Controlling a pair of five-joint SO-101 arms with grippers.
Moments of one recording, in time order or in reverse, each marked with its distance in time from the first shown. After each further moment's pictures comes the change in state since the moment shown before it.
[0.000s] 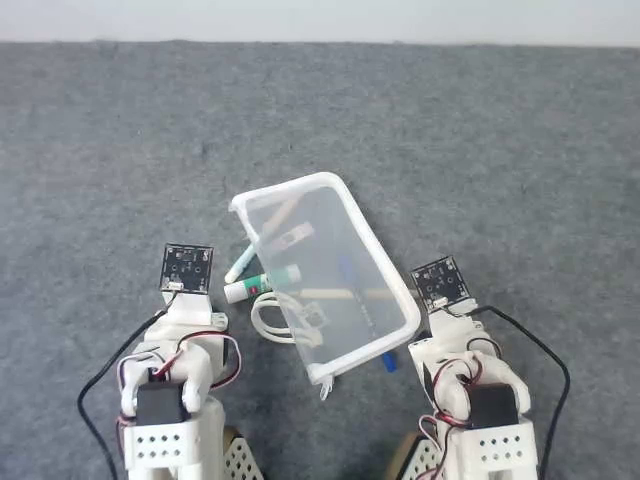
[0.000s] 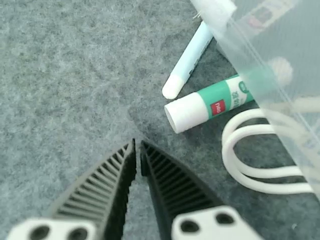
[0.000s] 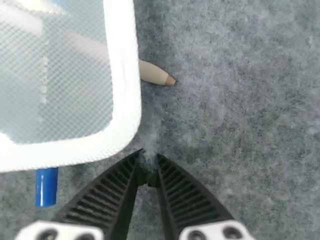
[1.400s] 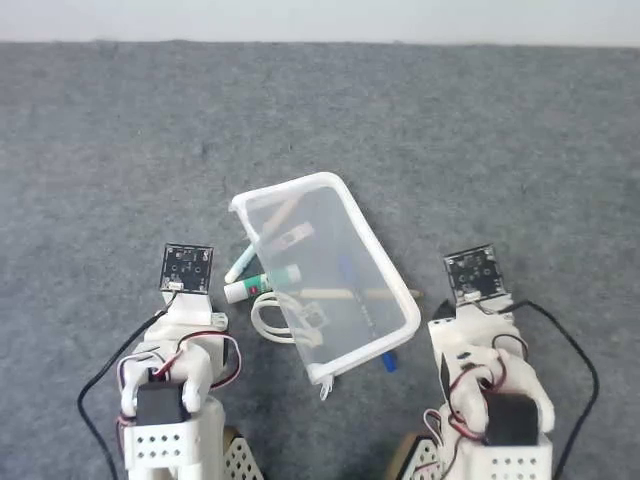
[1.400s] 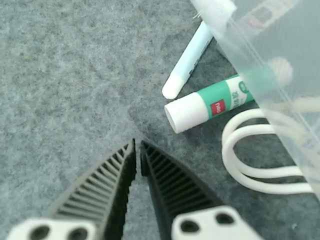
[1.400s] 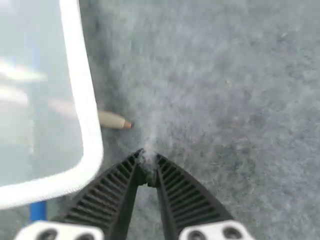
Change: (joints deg) left arm 0.0 0.0 0.0 0.0 0.0; right arm 6.3 -0.5 -14.2 1.5 -1.8
